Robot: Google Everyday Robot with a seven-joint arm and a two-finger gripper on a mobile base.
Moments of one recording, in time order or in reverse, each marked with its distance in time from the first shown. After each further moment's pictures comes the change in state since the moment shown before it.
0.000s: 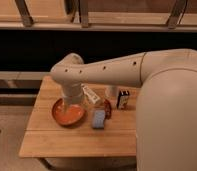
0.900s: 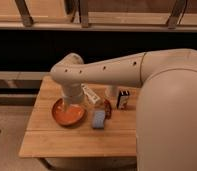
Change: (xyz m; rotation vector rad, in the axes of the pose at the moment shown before) arm -0.008 0.000 -0.005 -0.008 -0.038 -0.012
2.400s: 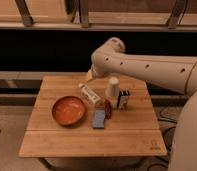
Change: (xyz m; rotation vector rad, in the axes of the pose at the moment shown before) arm -0.151 -0.143 -0.061 -0.053 -0.473 -0.162
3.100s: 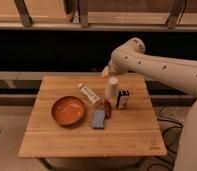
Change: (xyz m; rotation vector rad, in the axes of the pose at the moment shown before) arm -0.003 -0.063 0.004 0.030 -0.028 0.053
